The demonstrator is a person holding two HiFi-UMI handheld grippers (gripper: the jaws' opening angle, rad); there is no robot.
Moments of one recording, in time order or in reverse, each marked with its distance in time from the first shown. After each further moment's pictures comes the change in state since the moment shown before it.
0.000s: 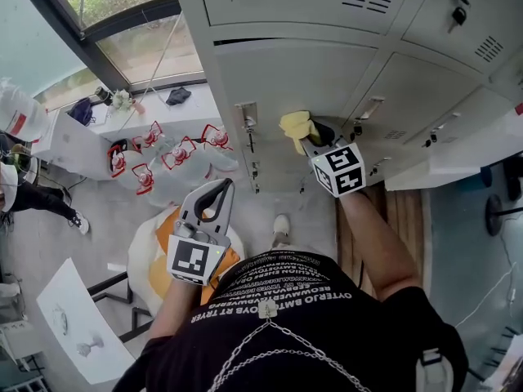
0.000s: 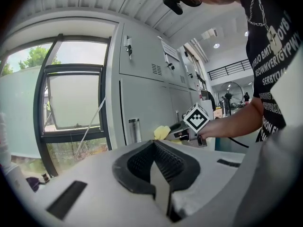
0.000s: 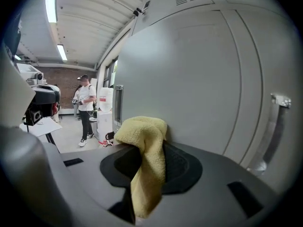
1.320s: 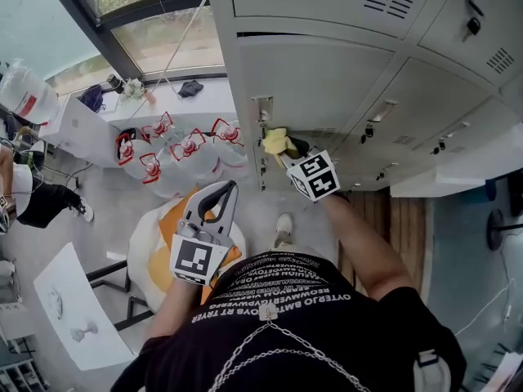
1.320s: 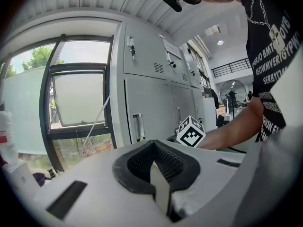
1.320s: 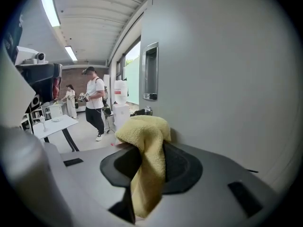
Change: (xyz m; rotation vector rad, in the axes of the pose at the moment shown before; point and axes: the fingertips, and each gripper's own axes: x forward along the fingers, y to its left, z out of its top) left arm -0.025 -0.001 -0.013 -0.019 0.046 0.043; right arm 0.052 0.089 -0.051 -0.003 0.099 0.186
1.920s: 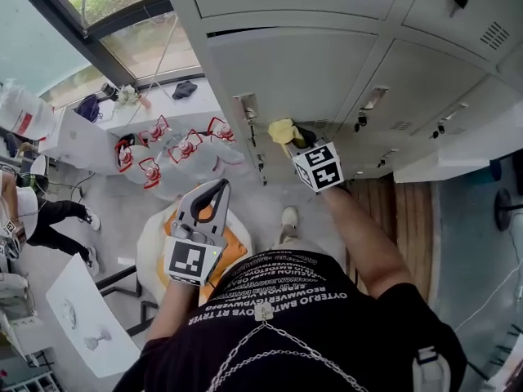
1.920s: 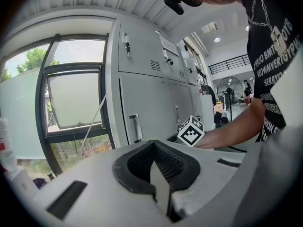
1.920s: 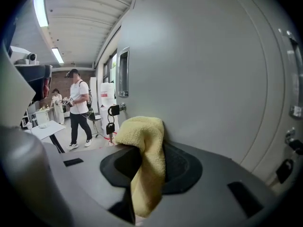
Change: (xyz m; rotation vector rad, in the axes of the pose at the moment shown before) left arm 0.013 -0.003 0.004 0.038 0.026 -0.026; right arm -0.015 -0.050 -0.018 0.086 -0.021 -0.133
